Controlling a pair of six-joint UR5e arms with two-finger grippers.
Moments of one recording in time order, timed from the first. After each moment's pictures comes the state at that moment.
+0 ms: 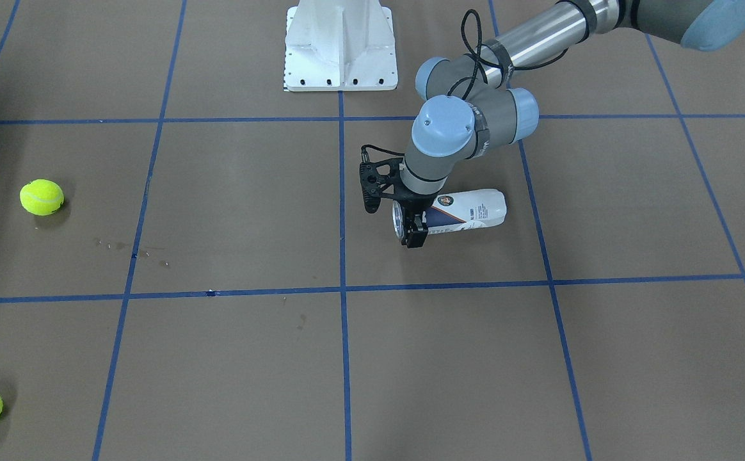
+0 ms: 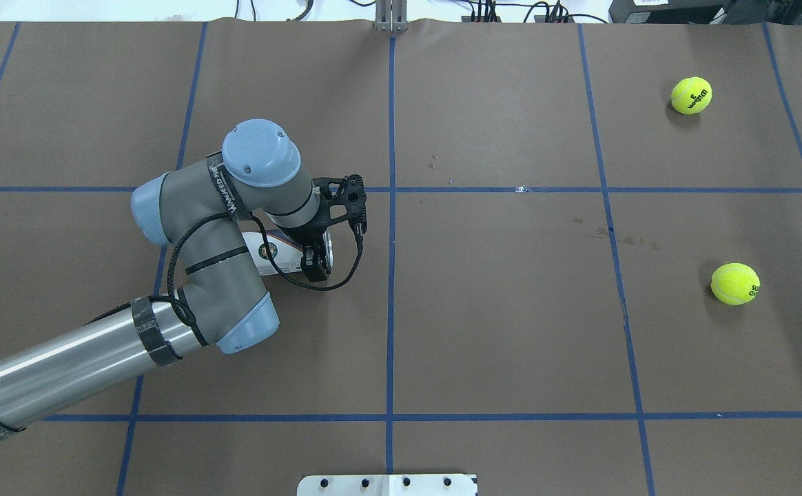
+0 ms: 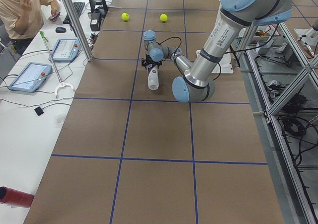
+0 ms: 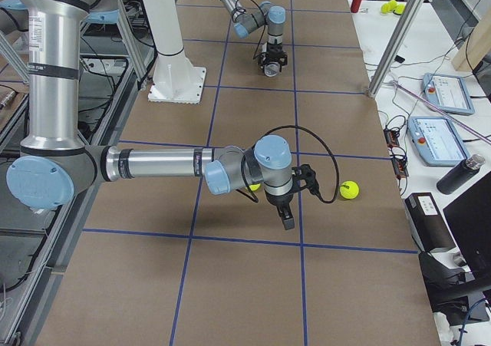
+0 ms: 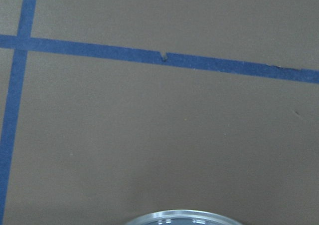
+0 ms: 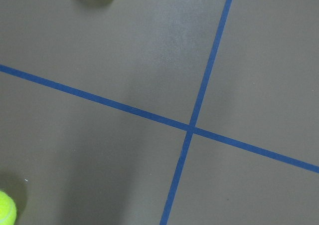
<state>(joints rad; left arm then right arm) -0.59 -2.28 -1.42 -1.83 -2.01 0.29 1.50 -1.66 1.71 -1.30 2.28 -0.03</state>
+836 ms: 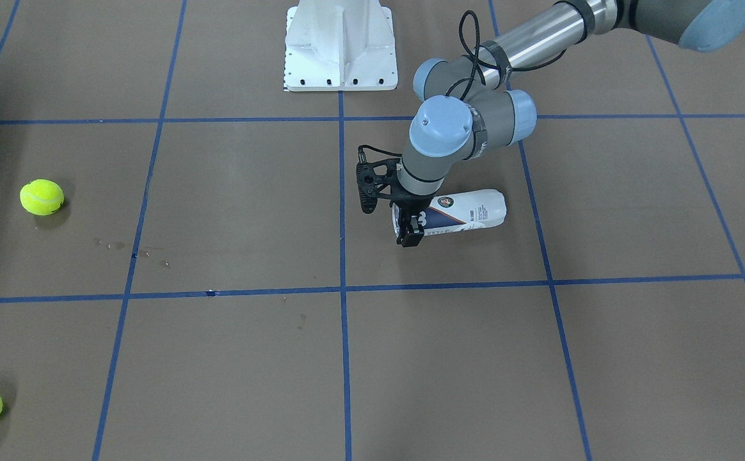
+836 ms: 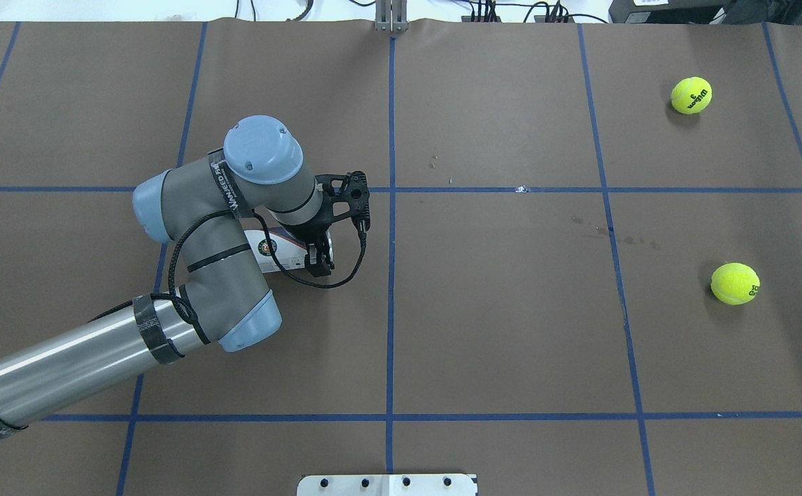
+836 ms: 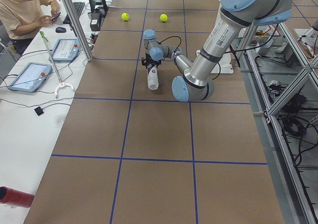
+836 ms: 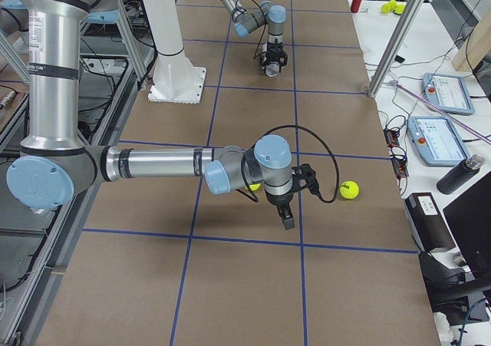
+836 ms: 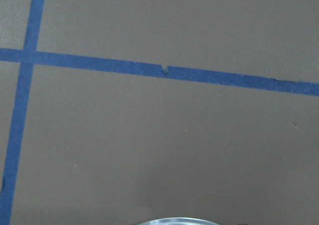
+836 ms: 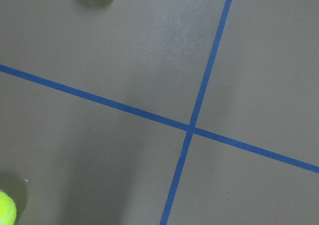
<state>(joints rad) -0.60 -2.29 -1.43 -1.83 -2.01 0.29 1.50 -1.66 1.71 -1.30 2.28 -0.03</state>
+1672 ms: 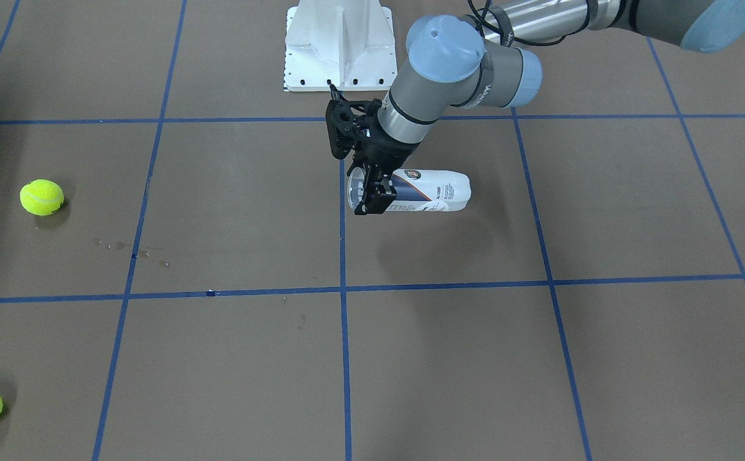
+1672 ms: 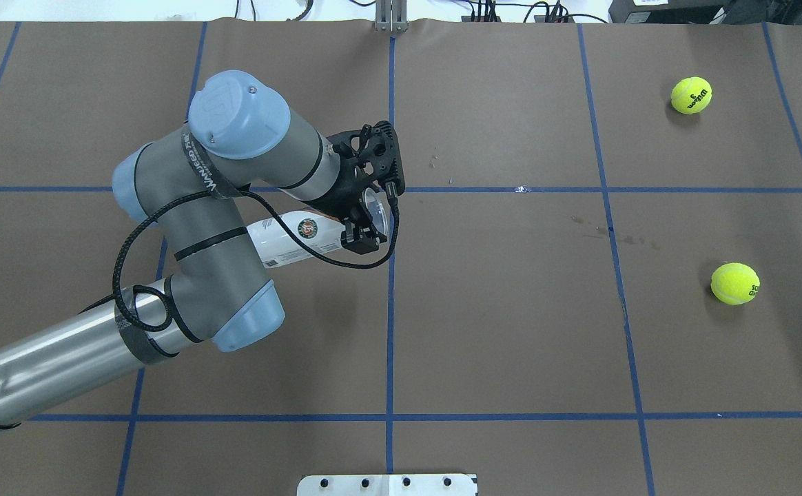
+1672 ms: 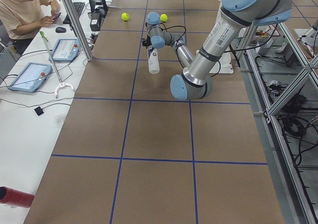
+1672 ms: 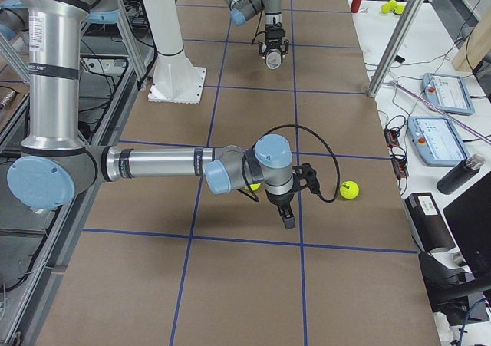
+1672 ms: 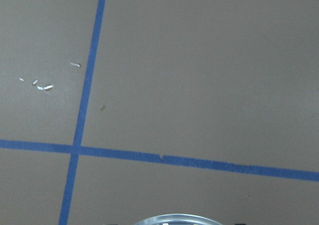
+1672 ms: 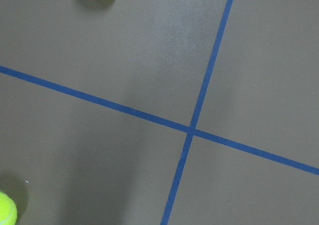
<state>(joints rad) -0.62 -2.31 -1.59 -2.01 -2.03 0.09 1.50 -1.66 1.71 -1.30 2.28 -0.03</state>
